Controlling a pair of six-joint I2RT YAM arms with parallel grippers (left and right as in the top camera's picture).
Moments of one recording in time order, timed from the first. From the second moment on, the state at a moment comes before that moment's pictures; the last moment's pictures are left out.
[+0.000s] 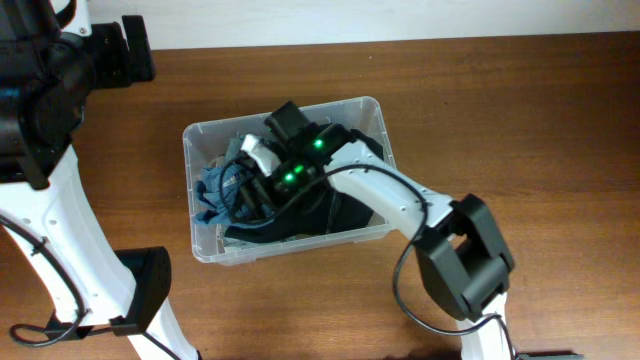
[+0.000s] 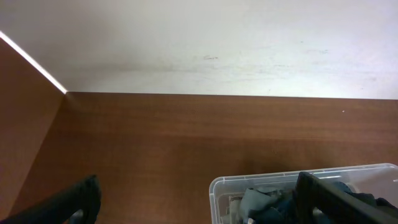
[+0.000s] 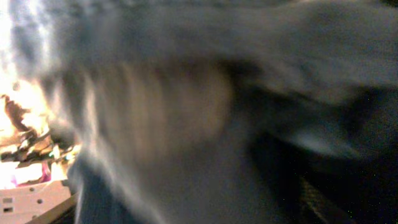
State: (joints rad) left arm 0.02 2.03 3.12 -1.69 -0.07 0.01; right arm 0.66 2.09 1.71 -0.80 -0.81 0.21
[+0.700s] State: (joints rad) left arm 0.02 2.03 3.12 -1.69 -0.07 0.01; right arm 0.82 1.96 1.82 -0.80 -0.54 0.05
